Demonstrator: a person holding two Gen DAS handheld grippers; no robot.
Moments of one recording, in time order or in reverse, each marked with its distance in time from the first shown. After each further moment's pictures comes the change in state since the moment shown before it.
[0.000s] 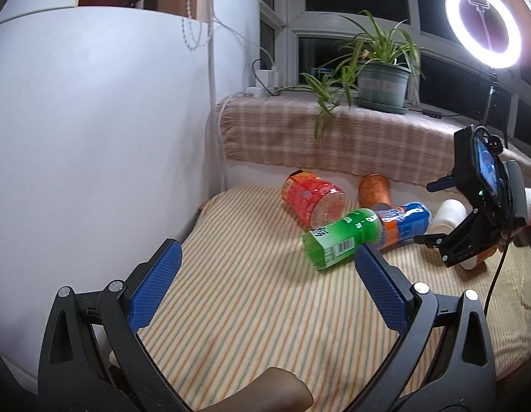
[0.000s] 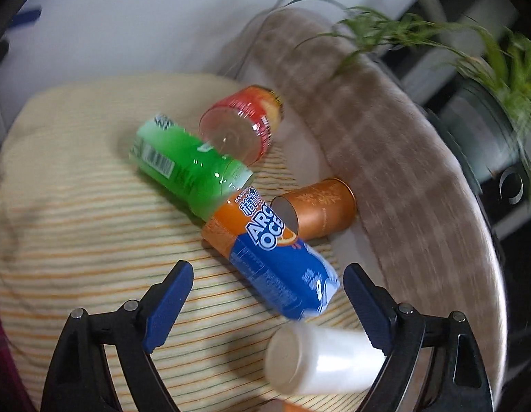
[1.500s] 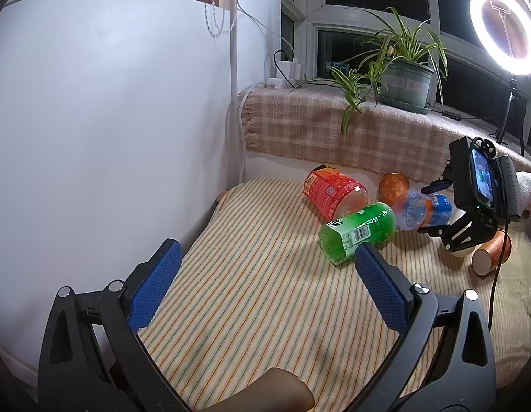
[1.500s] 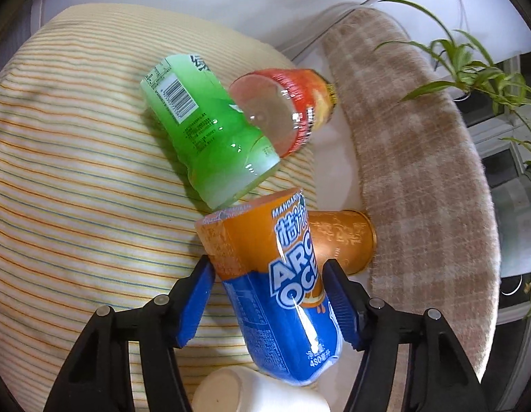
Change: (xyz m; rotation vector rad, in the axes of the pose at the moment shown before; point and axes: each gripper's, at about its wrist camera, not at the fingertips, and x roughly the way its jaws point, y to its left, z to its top) left arm 0.007 0.016 0.000 -0.037 0.035 0.049; right arm 0.027 -0.001 0.015 -0.301 0.011 -0.002
